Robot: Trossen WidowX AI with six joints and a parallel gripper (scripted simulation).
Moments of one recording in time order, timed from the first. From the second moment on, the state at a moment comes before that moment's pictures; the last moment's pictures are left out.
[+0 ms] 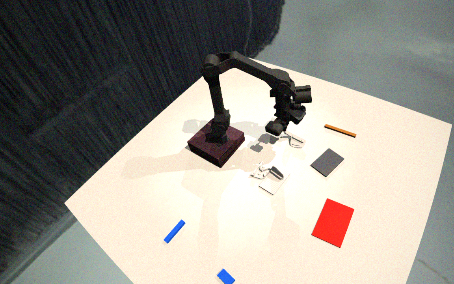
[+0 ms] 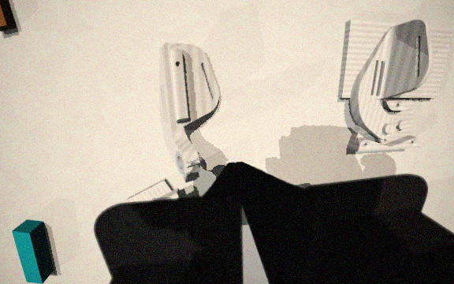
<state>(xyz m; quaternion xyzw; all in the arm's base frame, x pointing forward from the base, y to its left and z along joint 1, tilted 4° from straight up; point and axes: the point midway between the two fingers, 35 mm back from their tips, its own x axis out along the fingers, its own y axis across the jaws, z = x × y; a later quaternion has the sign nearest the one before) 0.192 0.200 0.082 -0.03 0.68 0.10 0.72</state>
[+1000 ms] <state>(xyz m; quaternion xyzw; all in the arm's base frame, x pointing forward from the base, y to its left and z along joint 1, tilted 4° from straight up) 0.187 0.203 0.048 -0.03 0.69 0.09 0.71</state>
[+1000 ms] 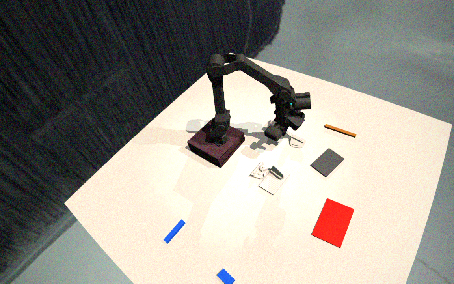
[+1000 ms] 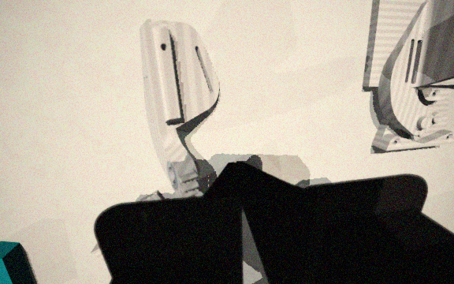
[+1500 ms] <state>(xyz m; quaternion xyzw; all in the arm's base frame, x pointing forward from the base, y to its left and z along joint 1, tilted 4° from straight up) 0.186 0.204 0.024 -0.03 0.69 0.09 0.71</state>
